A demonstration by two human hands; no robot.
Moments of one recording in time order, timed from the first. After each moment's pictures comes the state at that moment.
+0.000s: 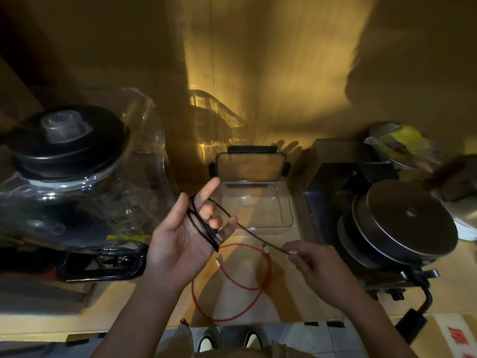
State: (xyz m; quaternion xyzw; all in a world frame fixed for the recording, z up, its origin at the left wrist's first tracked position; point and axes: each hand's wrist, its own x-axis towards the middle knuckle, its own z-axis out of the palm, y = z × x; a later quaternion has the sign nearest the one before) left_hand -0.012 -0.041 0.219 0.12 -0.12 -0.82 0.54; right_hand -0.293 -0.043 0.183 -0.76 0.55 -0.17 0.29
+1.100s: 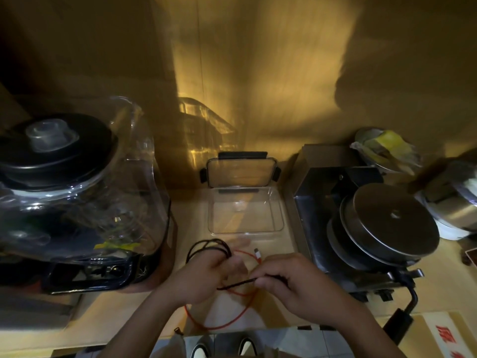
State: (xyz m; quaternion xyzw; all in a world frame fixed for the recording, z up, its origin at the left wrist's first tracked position) left_hand -0.041 -0.035 0.194 0.49 -0.65 -0.55 0.21; right_hand -0.263 -0.032 0.230 -0.82 0.38 -0.15 0.39
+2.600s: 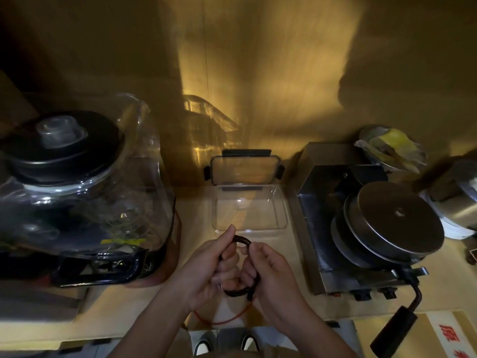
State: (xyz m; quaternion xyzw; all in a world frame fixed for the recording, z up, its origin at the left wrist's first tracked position) left_hand -0.050 -0.030 0.202 0.36 -0.18 -0.84 0.37; right_hand -0.195 -0.010 0.192 -0.31 0.47 -0.45 0.70
